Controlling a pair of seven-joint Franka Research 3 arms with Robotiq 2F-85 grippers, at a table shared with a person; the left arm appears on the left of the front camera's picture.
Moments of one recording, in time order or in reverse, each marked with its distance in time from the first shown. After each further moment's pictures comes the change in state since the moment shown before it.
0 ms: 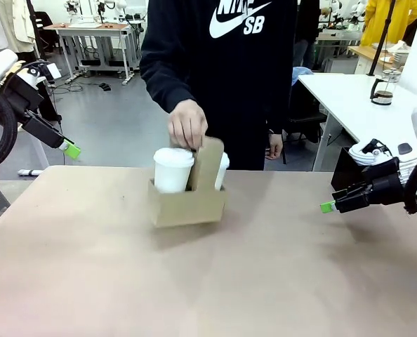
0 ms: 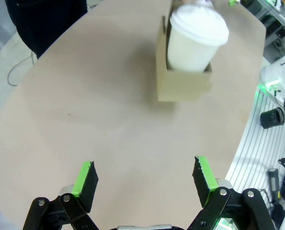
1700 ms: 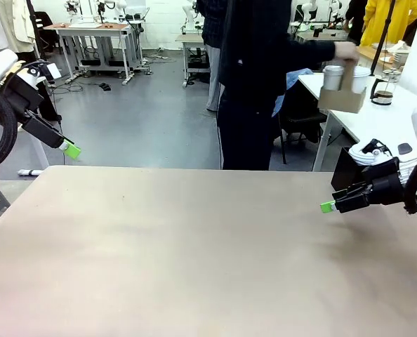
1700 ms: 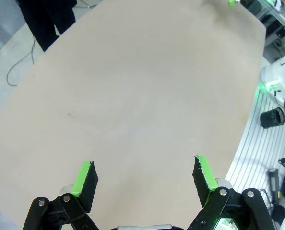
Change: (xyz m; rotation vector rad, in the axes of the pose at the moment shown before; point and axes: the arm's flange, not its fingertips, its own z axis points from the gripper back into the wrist) left arm 0.000 0.000 0.000 0.000 0.000 0.000; right arm 0.000 0.000 0.000 0.000 0.000 0.000
